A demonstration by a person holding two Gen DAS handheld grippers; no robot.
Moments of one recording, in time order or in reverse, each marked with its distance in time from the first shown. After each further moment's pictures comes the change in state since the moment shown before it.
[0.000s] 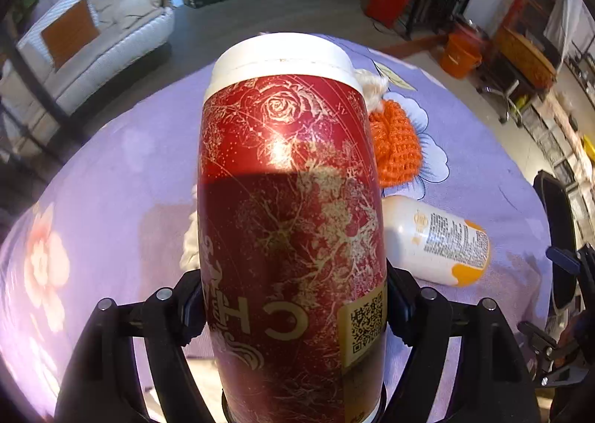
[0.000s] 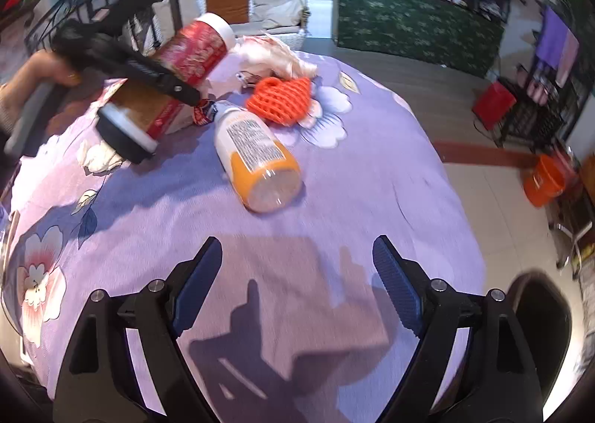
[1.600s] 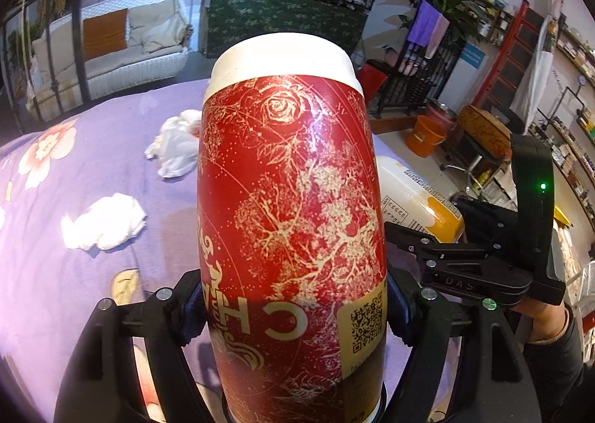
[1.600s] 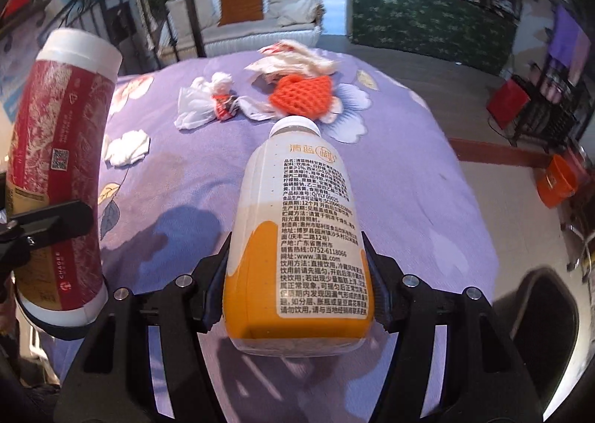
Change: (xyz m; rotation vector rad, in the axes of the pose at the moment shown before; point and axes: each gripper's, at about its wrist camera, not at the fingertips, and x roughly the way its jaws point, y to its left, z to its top) left arm -0.077 -0.094 -0.120 -0.141 -0.319 -0.137; right arm -0.035 -0.014 -0.026 0.090 -0.018 0.053
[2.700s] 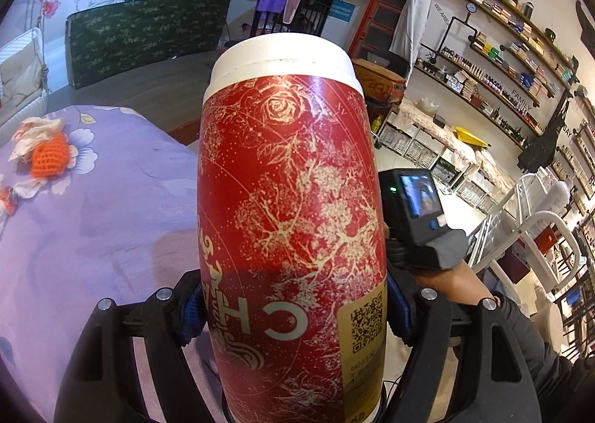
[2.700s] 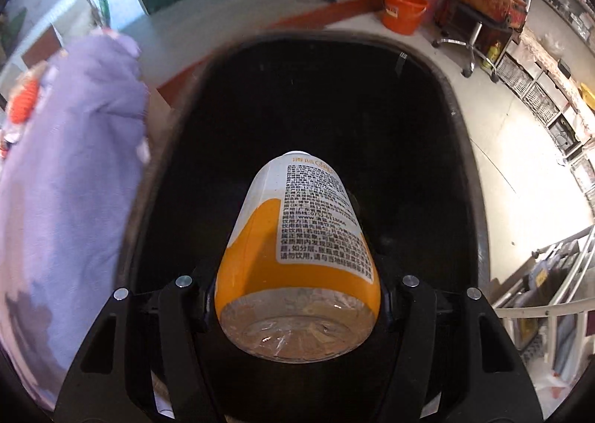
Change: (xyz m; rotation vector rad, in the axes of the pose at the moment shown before) left arm 0.052 -0.188 -0.026 0.309 0.065 -0.364; right arm -0.001 -0.233 -0.153 0.569 0.256 -0.388
